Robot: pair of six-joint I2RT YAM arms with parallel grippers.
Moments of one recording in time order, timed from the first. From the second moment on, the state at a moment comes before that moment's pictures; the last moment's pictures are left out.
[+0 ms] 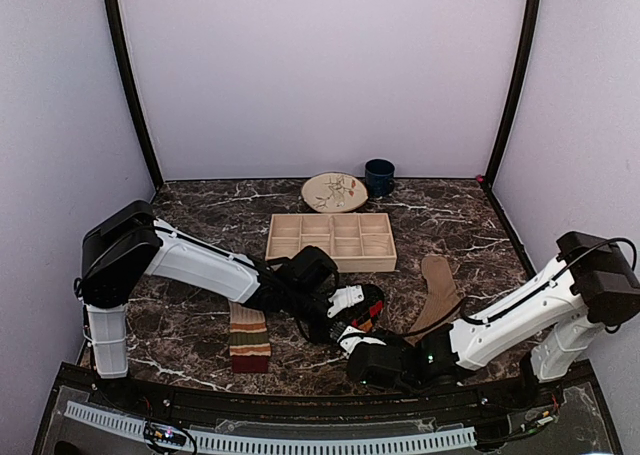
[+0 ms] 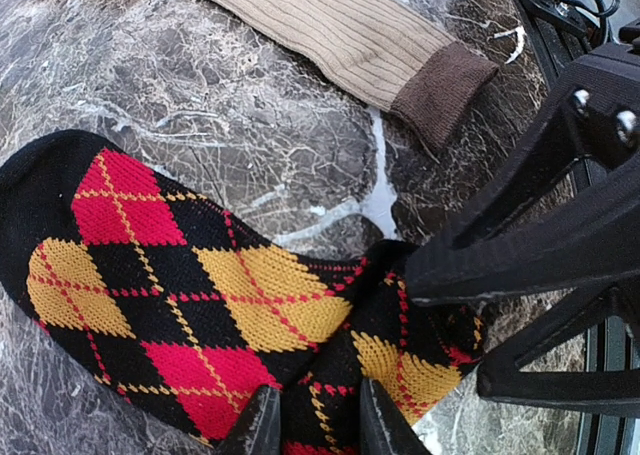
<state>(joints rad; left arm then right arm) -1.05 1.99 1.15 -0.06 0.38 0.22 1.51 1.64 0.72 -0.16 0.68 0.27</state>
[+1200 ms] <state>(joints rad) -1.02 1.99 1.16 -0.07 0.37 0.22 1.44 1.73 0.78 -0.12 0.64 0.21</state>
